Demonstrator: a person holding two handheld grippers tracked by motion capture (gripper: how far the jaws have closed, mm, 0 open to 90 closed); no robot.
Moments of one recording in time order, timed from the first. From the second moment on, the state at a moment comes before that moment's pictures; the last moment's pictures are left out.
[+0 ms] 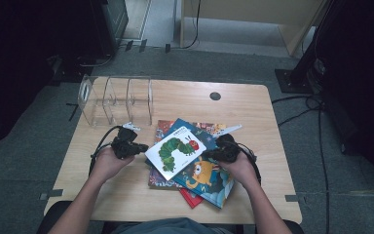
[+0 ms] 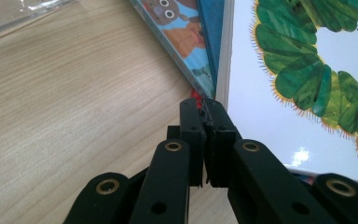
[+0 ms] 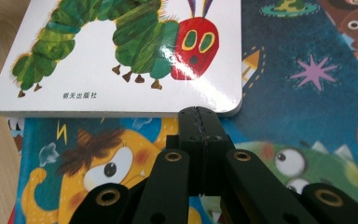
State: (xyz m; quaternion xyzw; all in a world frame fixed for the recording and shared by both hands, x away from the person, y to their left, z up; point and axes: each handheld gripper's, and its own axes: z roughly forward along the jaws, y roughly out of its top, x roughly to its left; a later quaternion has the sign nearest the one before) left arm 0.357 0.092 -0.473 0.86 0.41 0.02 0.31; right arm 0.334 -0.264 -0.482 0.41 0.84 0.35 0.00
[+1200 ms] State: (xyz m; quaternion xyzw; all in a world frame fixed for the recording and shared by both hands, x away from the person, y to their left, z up) left arm 0.362 0.104 -0.464 0.84 0.44 -0.03 0.31; right arm 0.322 -0.232 -0.483 0.42 0.82 0.38 0.11
